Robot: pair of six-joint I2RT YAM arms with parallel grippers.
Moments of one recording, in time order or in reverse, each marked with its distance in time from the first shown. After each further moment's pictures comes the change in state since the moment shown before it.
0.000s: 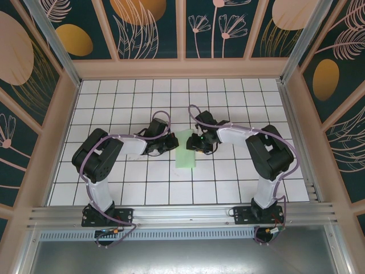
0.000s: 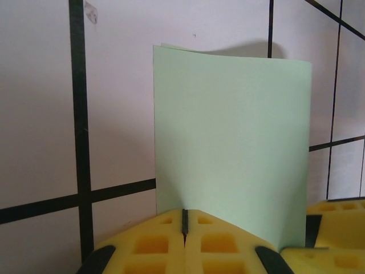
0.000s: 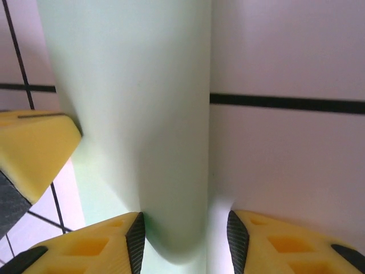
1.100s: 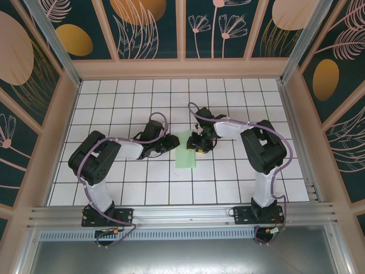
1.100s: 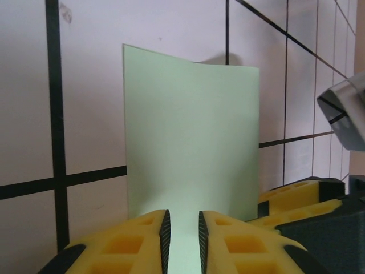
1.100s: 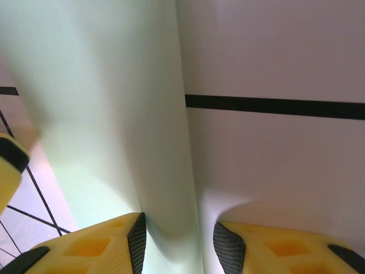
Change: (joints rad) left arm 0.014 -0.043 -0.101 0.192 0.076 -0.077; right arm -0.022 0.148 0.133 -0.177 -0.072 -0.012
